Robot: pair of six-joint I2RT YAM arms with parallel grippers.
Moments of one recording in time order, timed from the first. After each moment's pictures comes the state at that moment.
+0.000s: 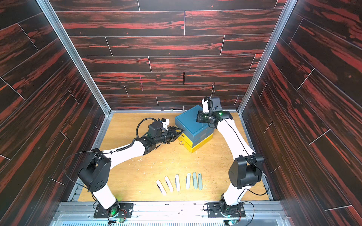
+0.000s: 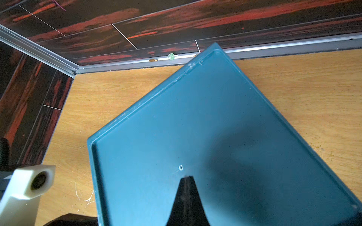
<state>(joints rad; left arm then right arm) -0.64 1.75 1.17 0.27 0.35 -1.20 0.25 1.70 1.66 -0.71 -0.20 0.26</state>
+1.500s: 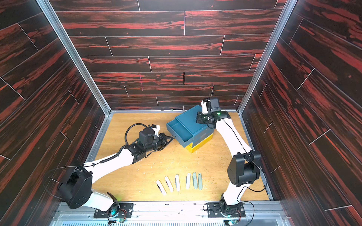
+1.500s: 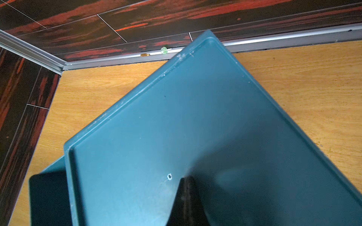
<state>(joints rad) -0.64 1.49 0.93 0.15 0.24 -1.17 0.26 1.74 1.66 -0.70 -0.17 0.26</state>
